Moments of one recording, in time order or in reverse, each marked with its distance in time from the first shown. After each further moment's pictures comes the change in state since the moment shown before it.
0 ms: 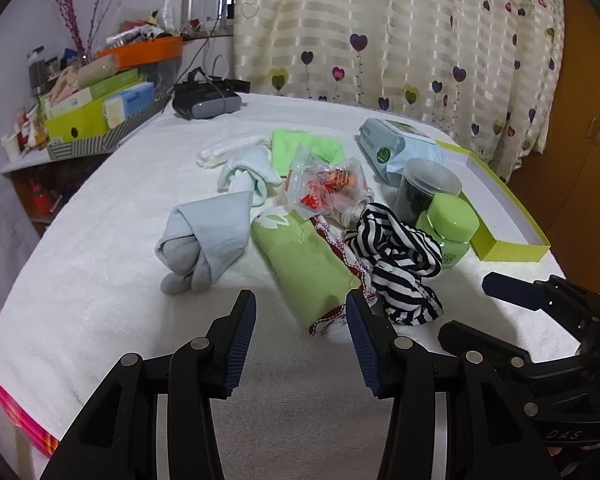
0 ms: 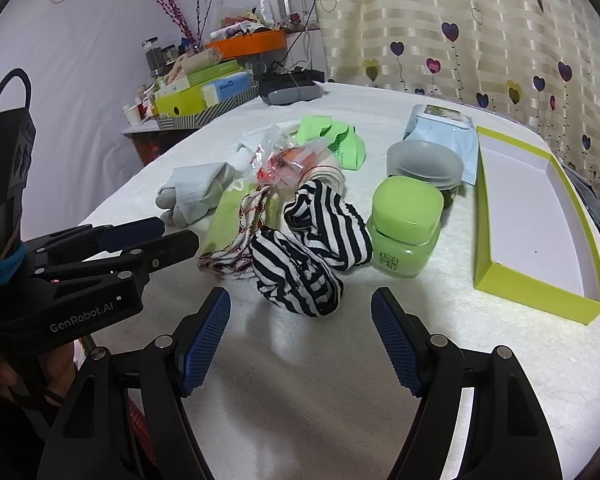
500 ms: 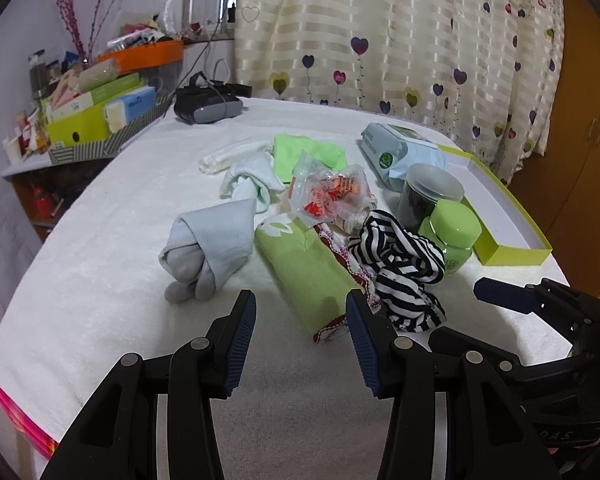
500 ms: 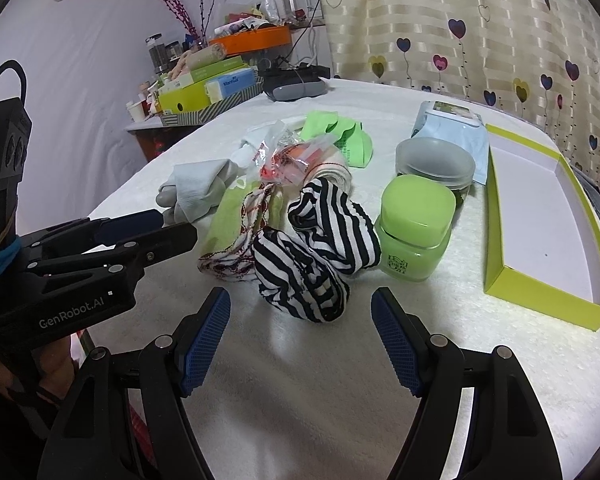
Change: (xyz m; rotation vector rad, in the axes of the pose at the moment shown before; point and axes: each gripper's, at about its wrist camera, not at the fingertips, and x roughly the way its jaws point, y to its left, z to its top) left arm 0.001 0.001 0.003 0.001 -0.015 0.013; right arm 0.008 -0.001 0.002 -0.003 0.011 0.023
